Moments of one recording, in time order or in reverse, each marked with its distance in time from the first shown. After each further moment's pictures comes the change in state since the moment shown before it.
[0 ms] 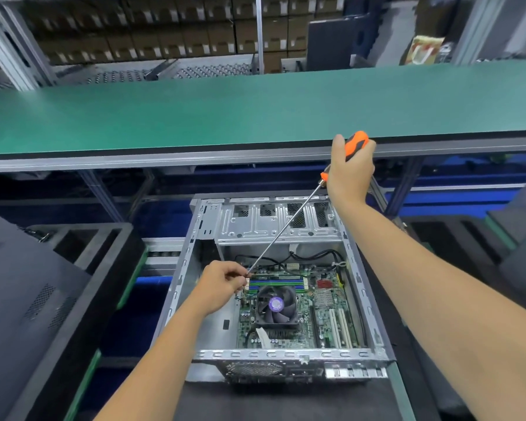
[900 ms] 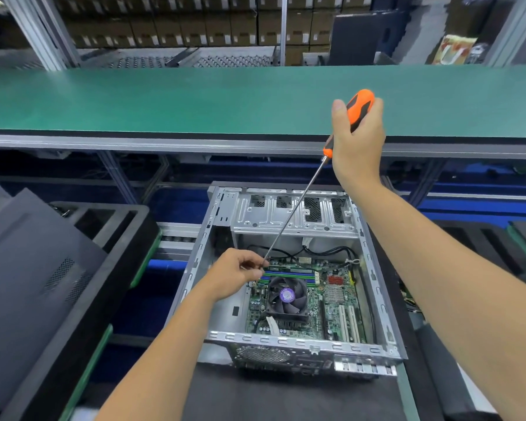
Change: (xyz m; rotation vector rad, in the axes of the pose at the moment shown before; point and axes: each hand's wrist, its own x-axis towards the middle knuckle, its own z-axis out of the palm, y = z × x) left_hand -0.008 0.003 -0.005 -0.028 -0.084 0.048; right_hand -0.017 -0.052 0.016 0.047 -0.193 -0.263
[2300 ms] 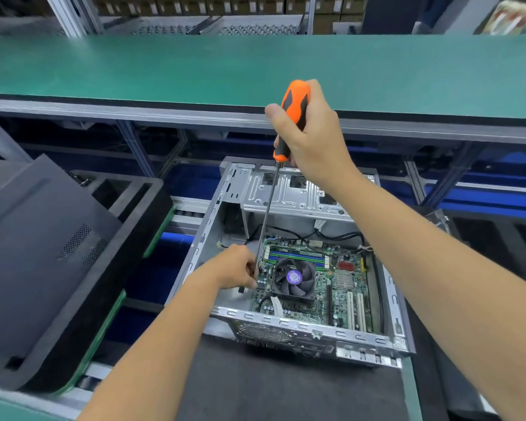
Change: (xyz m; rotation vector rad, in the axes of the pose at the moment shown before) left_hand -0.007 -0.010 0.005 0.529 -0.212 -0.196; right_hand -0.040 -0.019 0.036 0.144 -0.566 -0.050
